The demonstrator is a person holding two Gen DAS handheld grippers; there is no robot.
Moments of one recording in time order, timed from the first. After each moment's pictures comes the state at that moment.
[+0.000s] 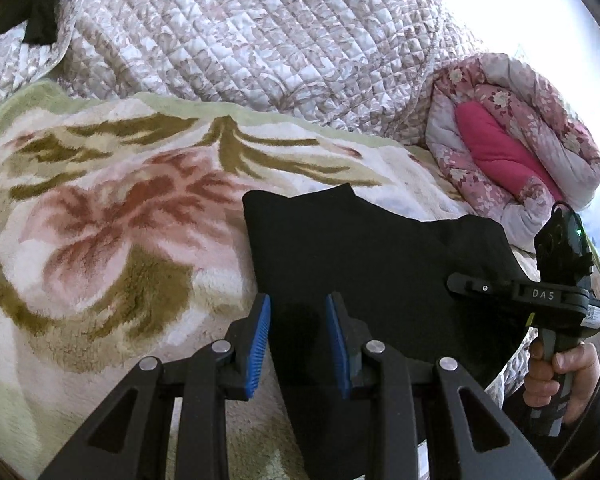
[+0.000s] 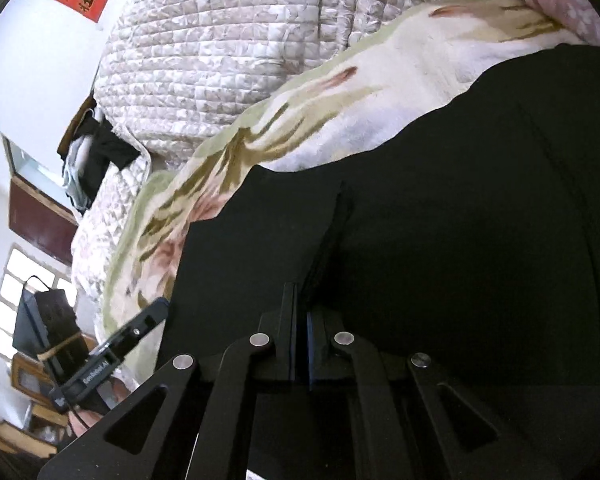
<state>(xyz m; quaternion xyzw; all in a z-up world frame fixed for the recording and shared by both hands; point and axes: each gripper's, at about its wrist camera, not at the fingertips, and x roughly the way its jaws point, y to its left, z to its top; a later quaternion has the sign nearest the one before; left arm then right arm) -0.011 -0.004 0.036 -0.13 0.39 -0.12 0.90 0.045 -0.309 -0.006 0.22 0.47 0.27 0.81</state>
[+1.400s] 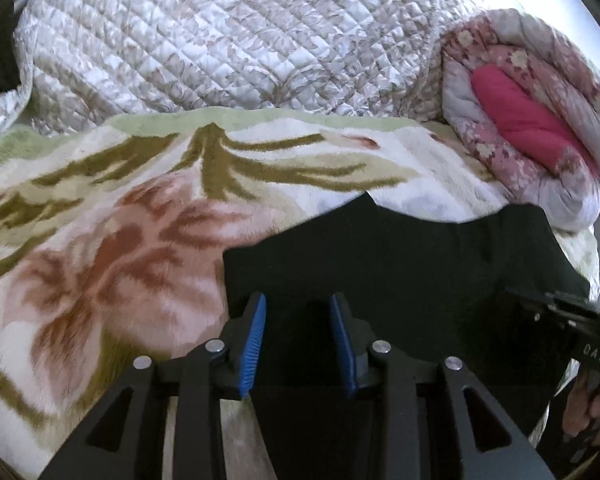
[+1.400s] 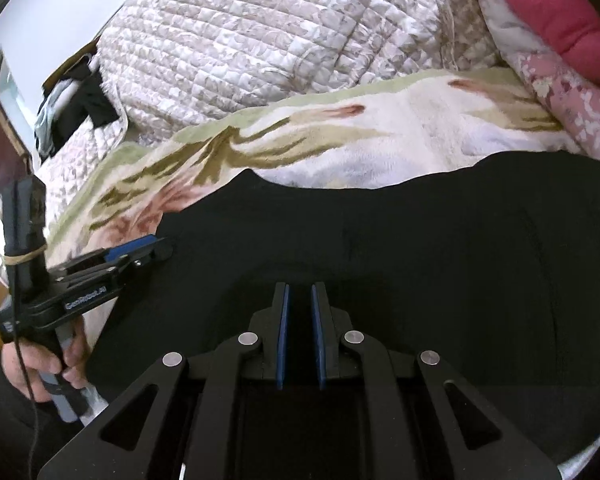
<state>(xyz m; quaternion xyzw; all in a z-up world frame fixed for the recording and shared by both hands) 0.039 -0.033 0.026 -0.05 0.41 -0.10 0.90 0.029 -0.283 0.013 0.05 0.42 0.22 0.88</state>
